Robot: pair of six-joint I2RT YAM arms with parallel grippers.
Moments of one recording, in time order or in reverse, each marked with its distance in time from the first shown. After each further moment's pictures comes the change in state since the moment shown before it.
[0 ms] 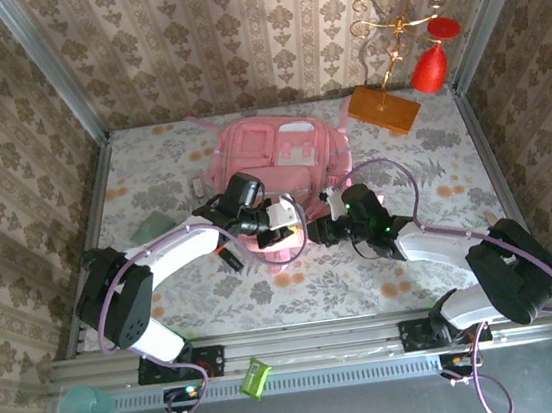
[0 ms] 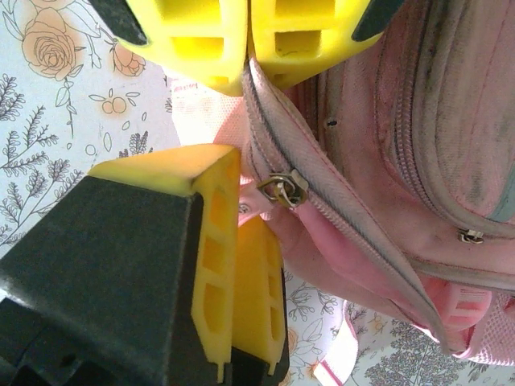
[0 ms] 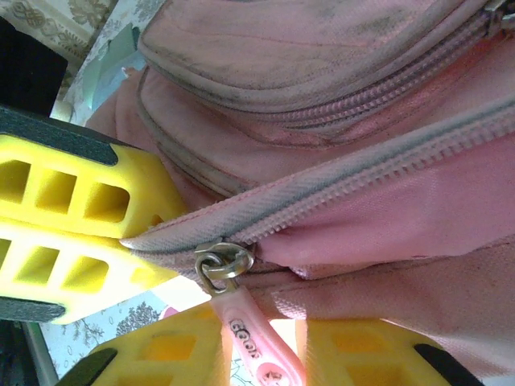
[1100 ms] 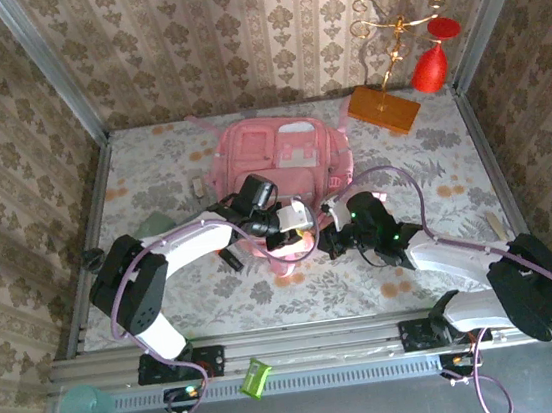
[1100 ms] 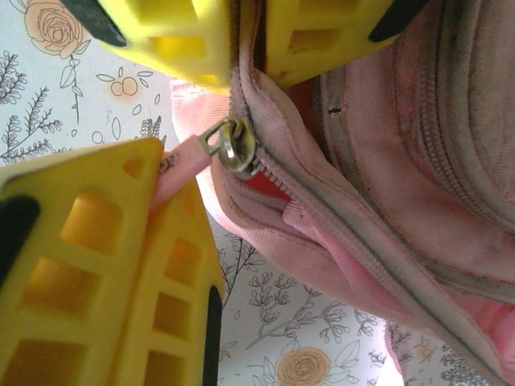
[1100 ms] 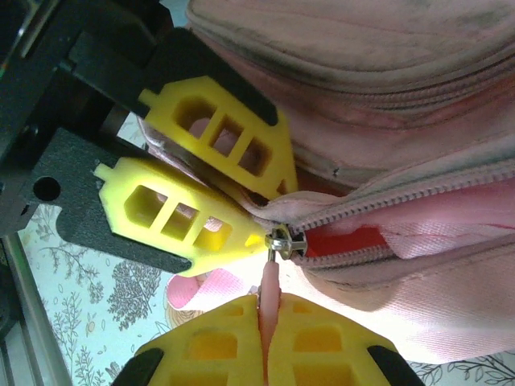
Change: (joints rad) left arm -0.045 0.101 0.050 -0.016 -0.027 -0.042; right arm 0.043 -0.119 -0.054 -0.093 0.004 -0.137
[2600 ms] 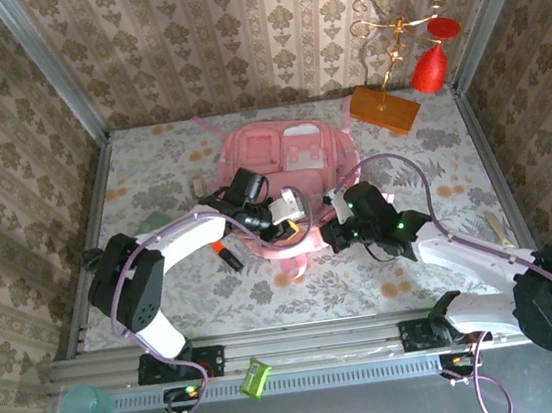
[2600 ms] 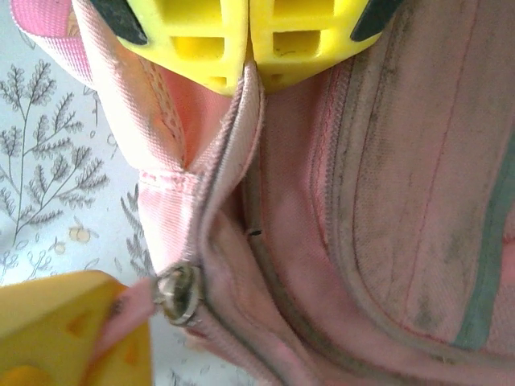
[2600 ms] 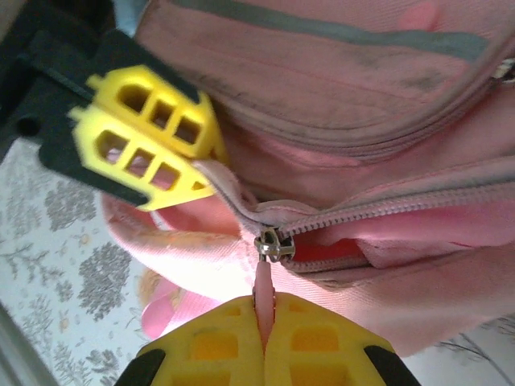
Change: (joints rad) left arm 0.069 -0.008 0.042 -0.079 0.075 -0.052; right arm -0.003 -0.095 0.188 -0.420 0.196 -0.011
